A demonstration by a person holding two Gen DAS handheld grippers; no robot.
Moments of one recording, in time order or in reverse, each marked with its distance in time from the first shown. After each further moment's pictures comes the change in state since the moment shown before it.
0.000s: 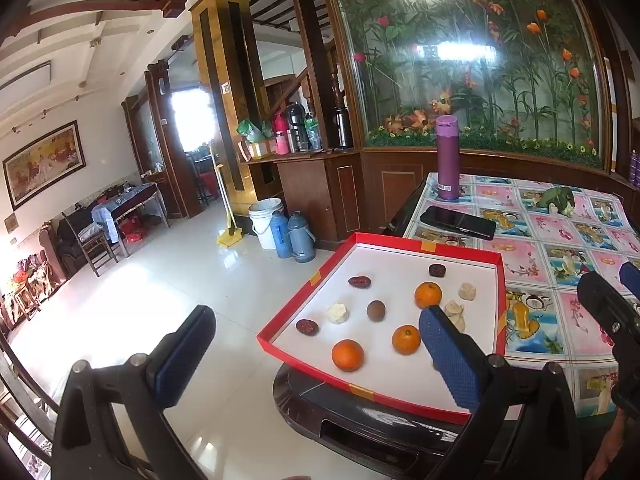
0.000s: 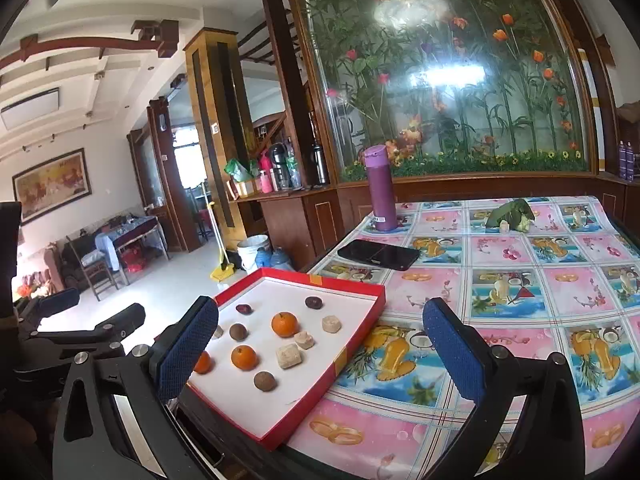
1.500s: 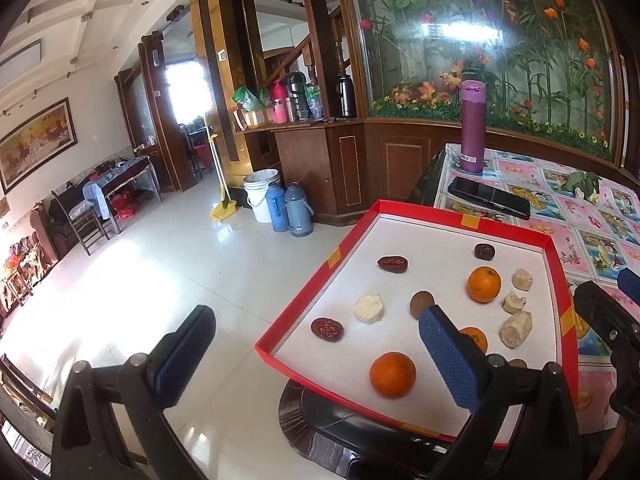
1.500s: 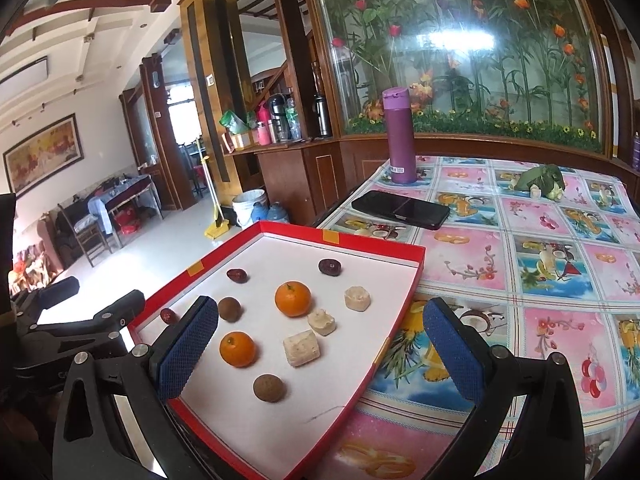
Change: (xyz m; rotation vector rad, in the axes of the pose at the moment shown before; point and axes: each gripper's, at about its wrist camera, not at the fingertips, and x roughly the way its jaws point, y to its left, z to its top) left arm 0.087 0.030 -0.013 -0.019 0.104 -0.022; right arm 0.079 0.031 -0.013 -0.013 0.161 -0.016
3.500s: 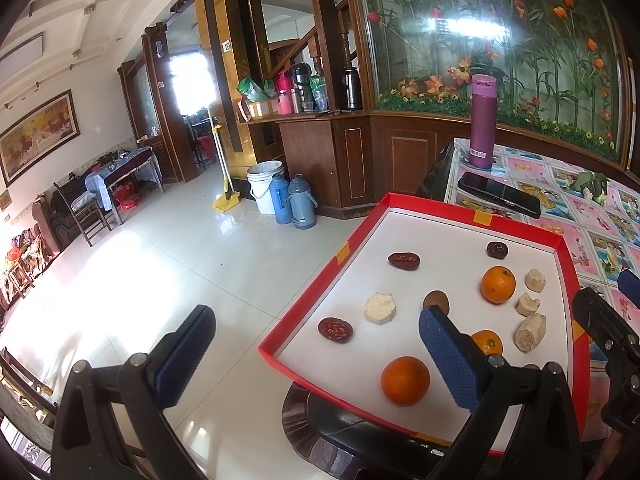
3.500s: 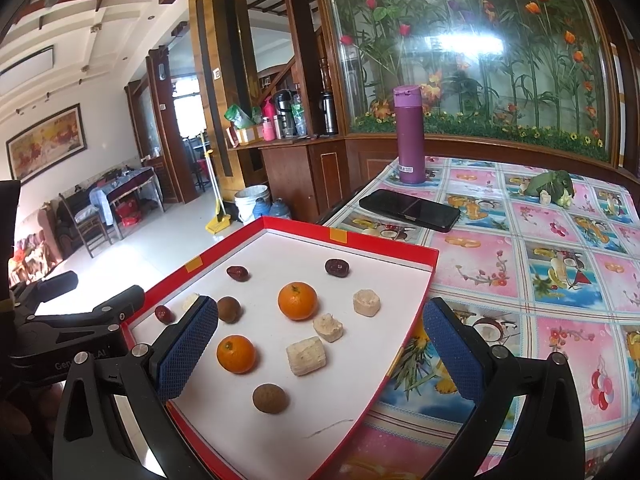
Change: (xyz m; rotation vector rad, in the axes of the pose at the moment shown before) left arm 0.014 0.001 0.002 -0.011 0.025 0.012; right arm 0.013 0.008 0.000 -0.035 0.002 0.003
